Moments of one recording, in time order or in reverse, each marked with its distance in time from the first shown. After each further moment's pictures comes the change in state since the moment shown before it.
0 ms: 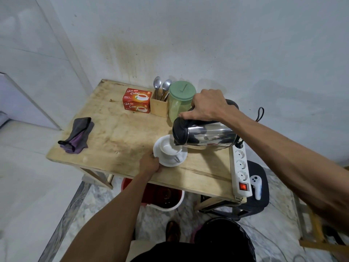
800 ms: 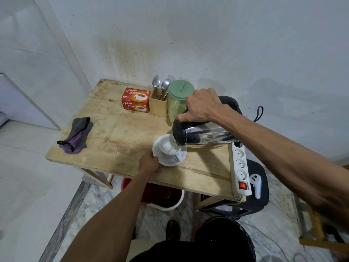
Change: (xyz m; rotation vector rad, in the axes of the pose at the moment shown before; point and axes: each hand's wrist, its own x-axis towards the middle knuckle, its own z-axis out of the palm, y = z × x) left_hand 0.008 -0.006 0.003 0.102 0.016 -0.006; right_hand -0.002 -0.014 -0.006 -0.106 0.017 -0.095
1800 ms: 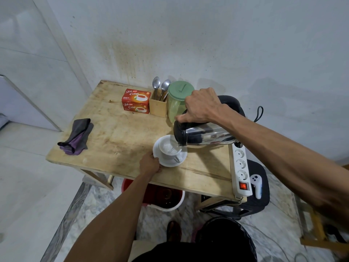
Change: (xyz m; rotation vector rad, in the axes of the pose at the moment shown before) left_hand -0.007 0.004 0.001 -0.026 0.010 0.030; right_hand -0.001 -0.004 -0.006 -0.030 0.007 -0.025
